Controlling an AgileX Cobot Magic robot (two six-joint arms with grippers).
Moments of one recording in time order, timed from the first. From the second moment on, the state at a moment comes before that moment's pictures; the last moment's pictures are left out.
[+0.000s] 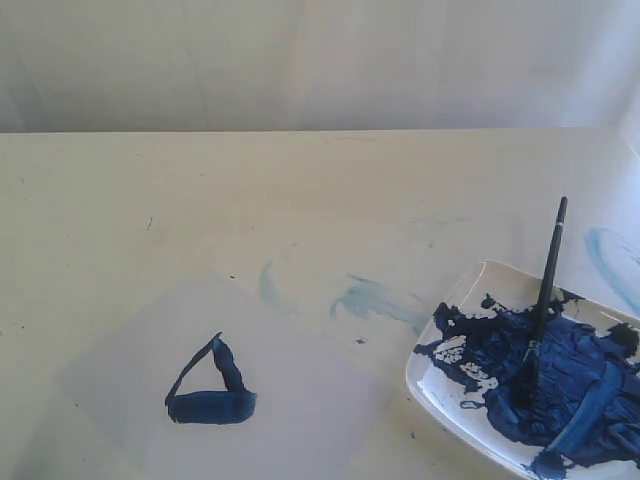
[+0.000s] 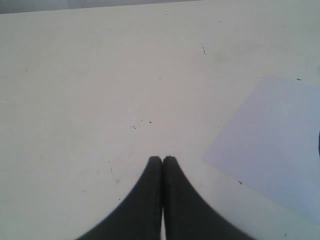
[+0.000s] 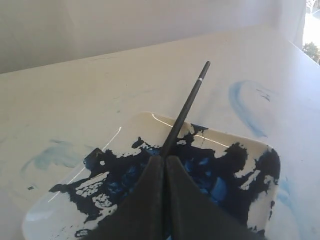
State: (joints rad) left arm -0.03 0.00 0.02 -0.10 0.39 0.13; right arm 0.18 0.01 0.00 0.10 0.33 0.07
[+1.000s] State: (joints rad) left arm -0.03 0.00 0.02 -0.10 0.39 0.13; right arm 0.03 0.01 0.00 -0.05 0.33 0.07
